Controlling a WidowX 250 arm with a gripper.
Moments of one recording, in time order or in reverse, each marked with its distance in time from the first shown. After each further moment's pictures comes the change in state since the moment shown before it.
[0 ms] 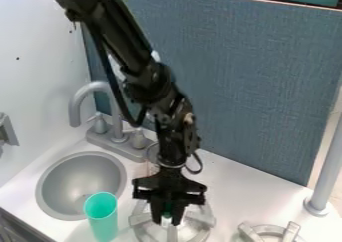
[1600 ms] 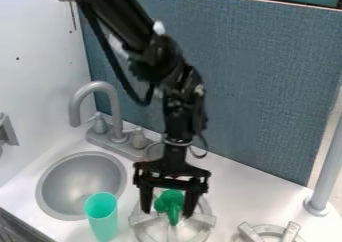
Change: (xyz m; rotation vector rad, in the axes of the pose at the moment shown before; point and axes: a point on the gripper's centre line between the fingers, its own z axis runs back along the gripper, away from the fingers) arm -0.028 -0.014 0.046 0.044 0.087 -0.070
